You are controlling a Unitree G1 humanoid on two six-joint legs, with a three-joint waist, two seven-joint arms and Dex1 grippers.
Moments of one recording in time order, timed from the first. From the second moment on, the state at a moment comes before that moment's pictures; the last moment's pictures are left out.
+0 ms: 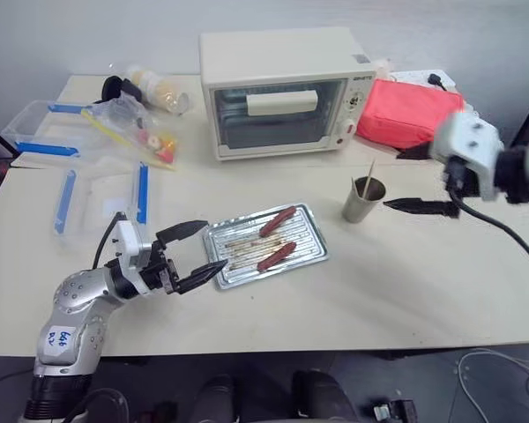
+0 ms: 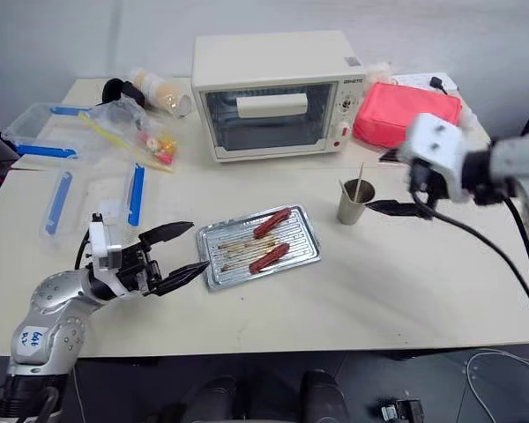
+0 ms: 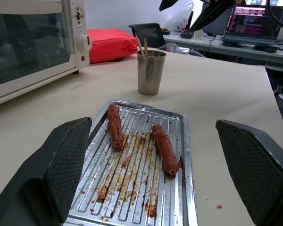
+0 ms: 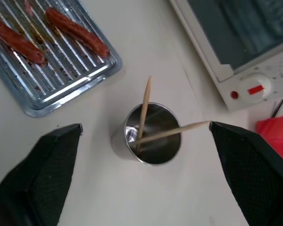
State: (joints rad) left arm -0.10 0.52 0.18 -0.21 -0.57 0.15 -0.94; right arm -0.99 -1.07 0.28 0.07 0.17 0.55 1.28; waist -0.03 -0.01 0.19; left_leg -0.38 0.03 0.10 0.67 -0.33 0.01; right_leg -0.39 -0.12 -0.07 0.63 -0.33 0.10
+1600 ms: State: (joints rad) left arm -0.12 0.46 0.14 -0.23 -0.56 0.15 -0.88; right arm -1.47 -0.76 0.24 0.56 0.02 0.54 1.51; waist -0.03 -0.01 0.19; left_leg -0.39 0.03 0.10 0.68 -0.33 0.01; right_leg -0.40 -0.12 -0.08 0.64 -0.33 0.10
